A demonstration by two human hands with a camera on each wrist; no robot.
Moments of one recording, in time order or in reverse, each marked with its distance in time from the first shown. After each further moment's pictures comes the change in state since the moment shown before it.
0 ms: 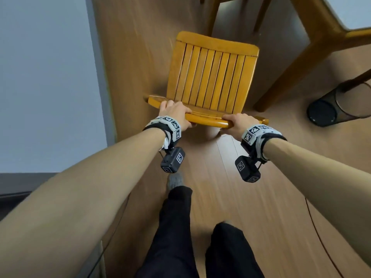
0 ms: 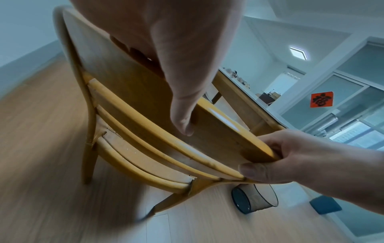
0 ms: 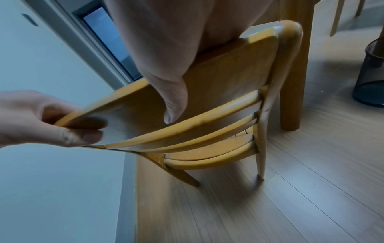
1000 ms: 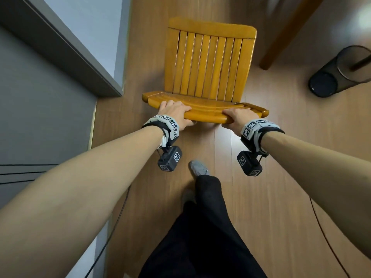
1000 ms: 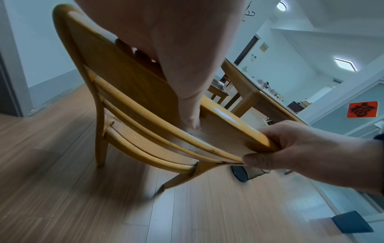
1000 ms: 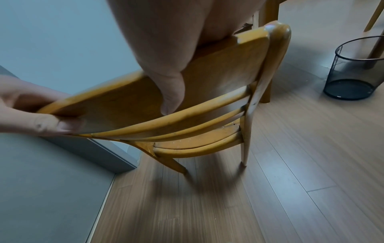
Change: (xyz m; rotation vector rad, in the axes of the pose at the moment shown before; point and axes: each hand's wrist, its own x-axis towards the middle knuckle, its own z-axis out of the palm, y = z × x) left_hand -0.393 0.204 0.251 -0.054 0.000 -0.168; right_hand -0.345 0.143 0.222 -0.204 -0.032 -0.302
